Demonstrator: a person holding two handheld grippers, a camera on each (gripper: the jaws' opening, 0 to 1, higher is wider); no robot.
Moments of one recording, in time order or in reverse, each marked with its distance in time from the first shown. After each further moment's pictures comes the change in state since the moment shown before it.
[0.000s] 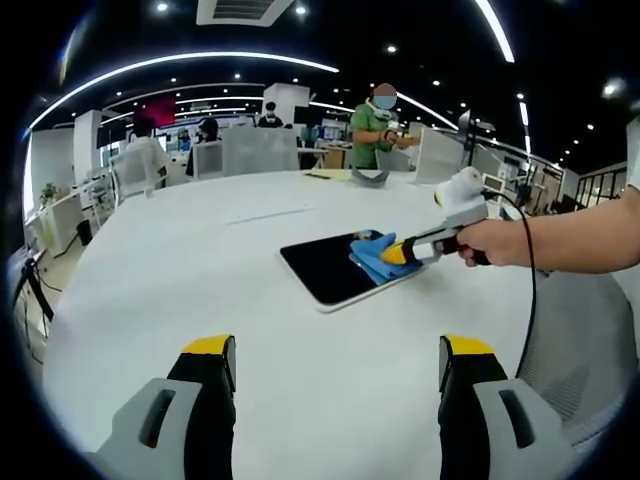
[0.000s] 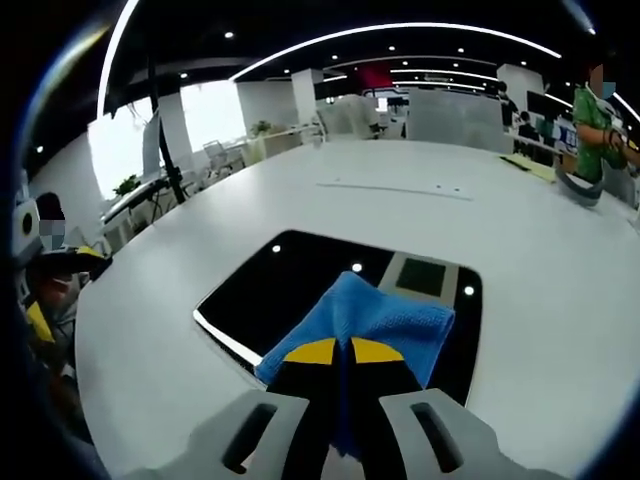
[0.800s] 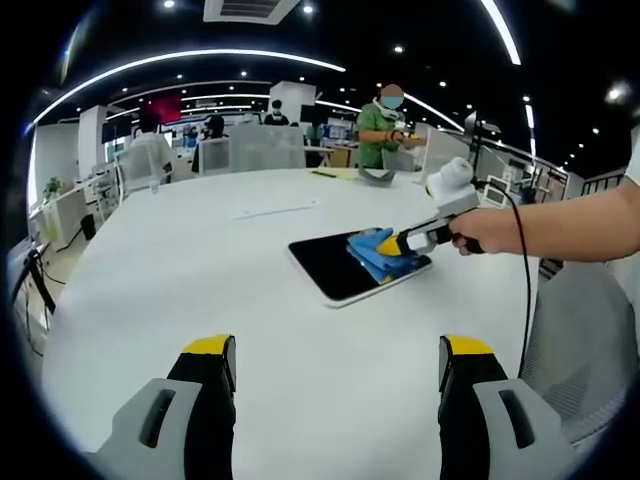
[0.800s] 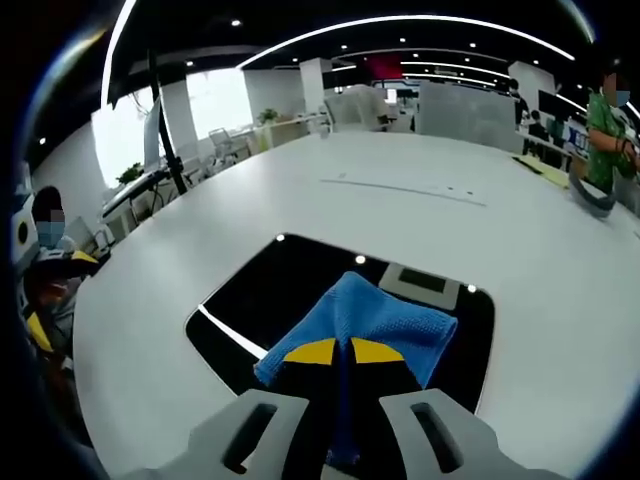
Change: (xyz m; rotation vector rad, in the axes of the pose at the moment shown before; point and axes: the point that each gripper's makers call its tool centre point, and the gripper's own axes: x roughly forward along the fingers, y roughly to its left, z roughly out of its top) left arm -0.002 0.009 -0.004 -0.020 0.003 0.016; right arm 0.019 0.000 0.015 -0.032 0.048 0.020
